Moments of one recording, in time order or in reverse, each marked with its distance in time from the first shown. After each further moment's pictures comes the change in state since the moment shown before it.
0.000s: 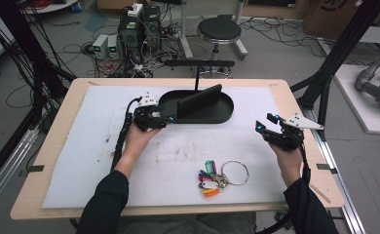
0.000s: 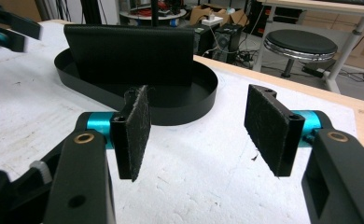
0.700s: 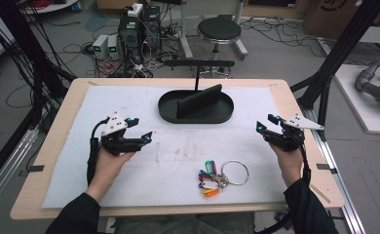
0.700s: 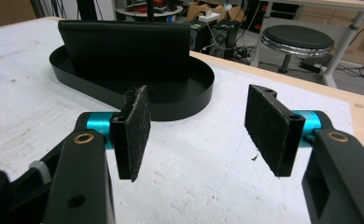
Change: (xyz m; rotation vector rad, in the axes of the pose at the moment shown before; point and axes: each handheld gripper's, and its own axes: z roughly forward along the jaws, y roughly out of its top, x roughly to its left) left arm -0.030 -0.039 -0.105 -0.100 0.075 0.038; right arm -0.001 -0.002 -0.001 0.014 -0.013 0.012
